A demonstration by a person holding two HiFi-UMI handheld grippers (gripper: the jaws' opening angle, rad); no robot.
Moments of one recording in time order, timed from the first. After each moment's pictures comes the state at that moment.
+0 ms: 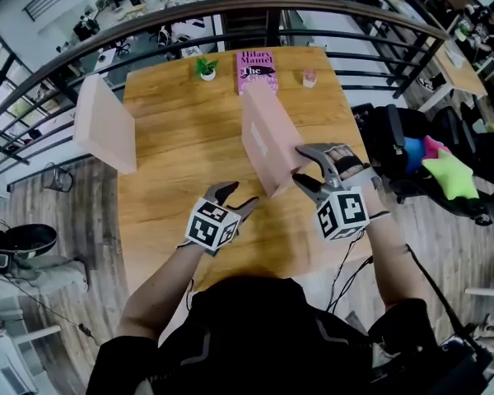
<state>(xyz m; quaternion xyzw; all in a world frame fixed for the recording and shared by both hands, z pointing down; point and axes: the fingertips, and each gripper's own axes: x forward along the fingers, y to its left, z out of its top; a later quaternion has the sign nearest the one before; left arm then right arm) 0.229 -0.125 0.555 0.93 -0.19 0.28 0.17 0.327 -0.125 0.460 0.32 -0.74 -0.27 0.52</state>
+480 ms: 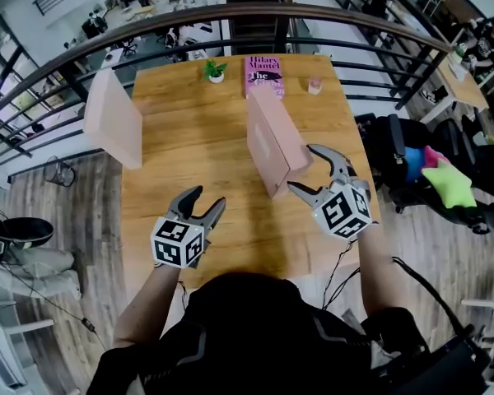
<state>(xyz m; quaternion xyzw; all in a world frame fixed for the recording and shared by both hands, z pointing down) 0.129 -0.132 0.500 0.91 -0.32 0.19 0.17 0.321 -0.125 0.447 0.42 -0.82 -0.13 0.38</state>
